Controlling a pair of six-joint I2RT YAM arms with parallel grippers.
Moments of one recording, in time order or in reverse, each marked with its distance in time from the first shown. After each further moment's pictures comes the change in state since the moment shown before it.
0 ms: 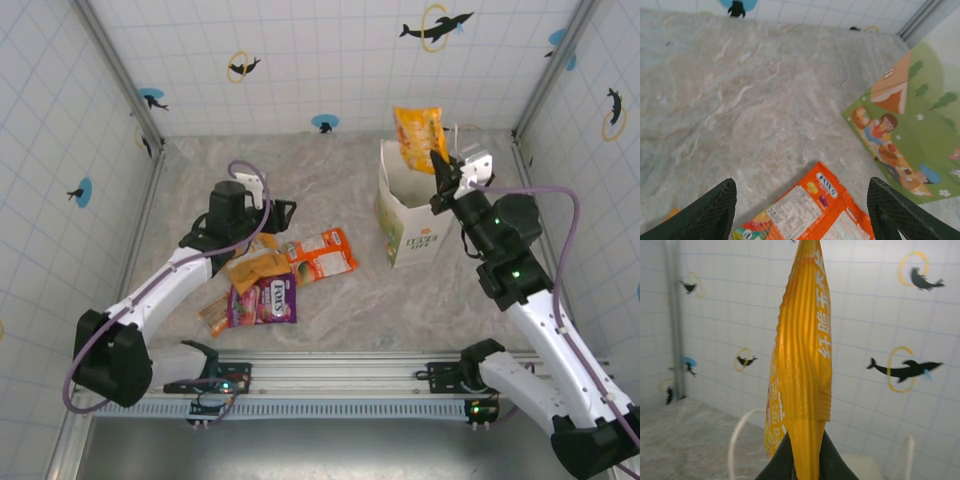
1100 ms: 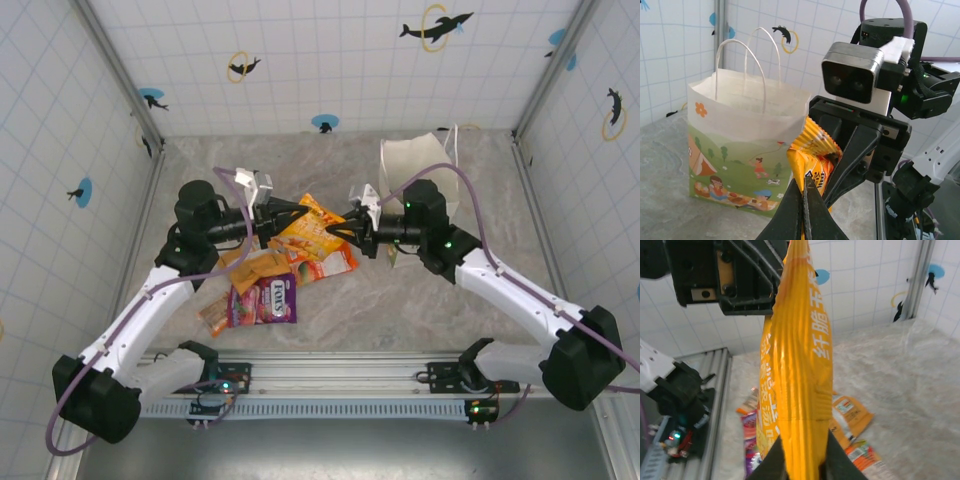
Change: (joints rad) left arm 0.006 -0.208 0.026 0.200 0.706 0.184; right arm 0.272 0.369 0.026 -0.060 -0.699 0.040
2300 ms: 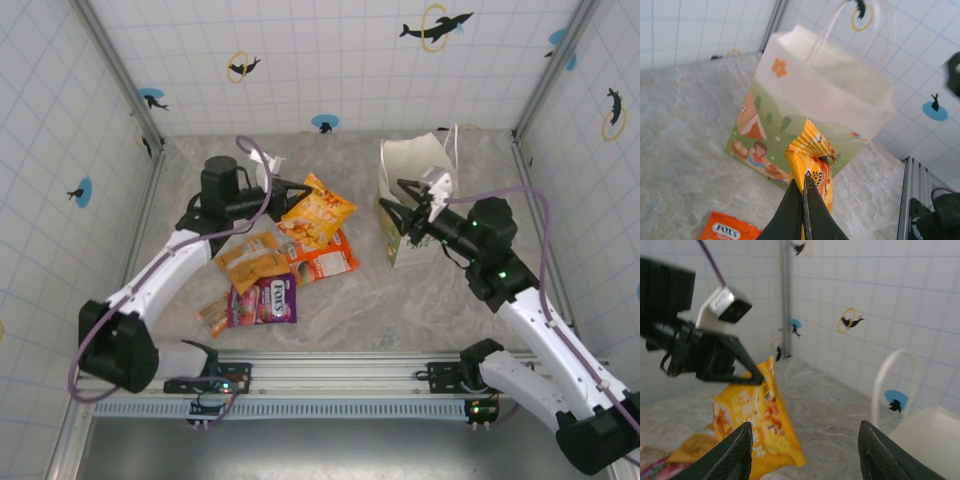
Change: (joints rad) left arm 0.033 0.237 0.127 -0.088 -0.137 -0.079; right arm -0.171 -0.342 -0.110 -0.007 0.296 0.035
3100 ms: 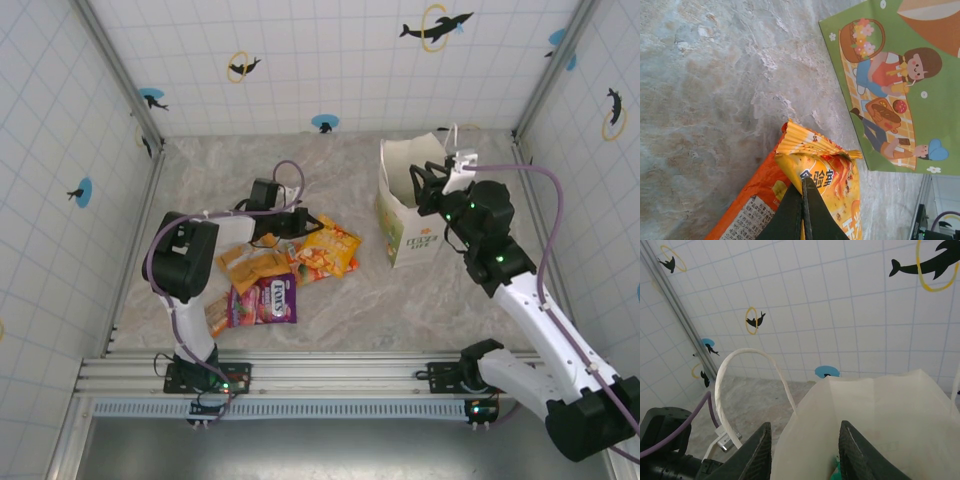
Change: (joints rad) left arm 0.000 0.650 0.042 0.081 -0.008 -0.265; right arm -0.106 0.065 0.056 -0.032 0.356 0.254
